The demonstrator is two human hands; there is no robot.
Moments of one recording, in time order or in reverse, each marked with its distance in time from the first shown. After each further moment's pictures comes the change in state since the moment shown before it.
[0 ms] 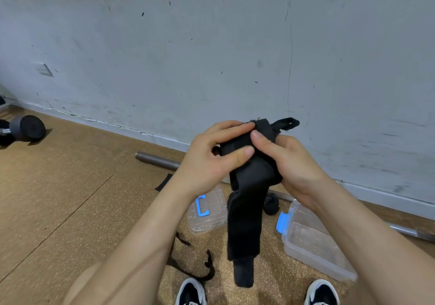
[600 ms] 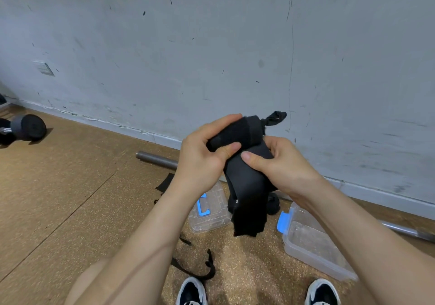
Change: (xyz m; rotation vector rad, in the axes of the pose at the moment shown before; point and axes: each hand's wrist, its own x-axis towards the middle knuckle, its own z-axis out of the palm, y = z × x) left_hand 0.000 -0.006 0.001 -0.032 0.192 -0.019; right_hand 0.003 0.010 0.005 -0.280 0.025 -0.041
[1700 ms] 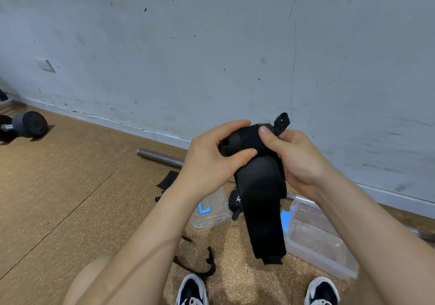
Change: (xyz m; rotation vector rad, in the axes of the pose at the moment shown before) left_hand -0.004 0.001 0.001 0.169 -0.096 -0.042; right_hand 0.005 -0.004 -0.013 0.314 0.020 0.056
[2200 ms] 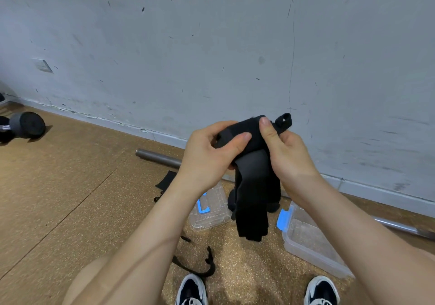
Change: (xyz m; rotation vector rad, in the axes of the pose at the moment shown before) left_hand 0.002 0.012 0.003 -0.285 0.048 -0.127; right_hand -0.001 0.007 0.015 -0.193 0.207 -0.083
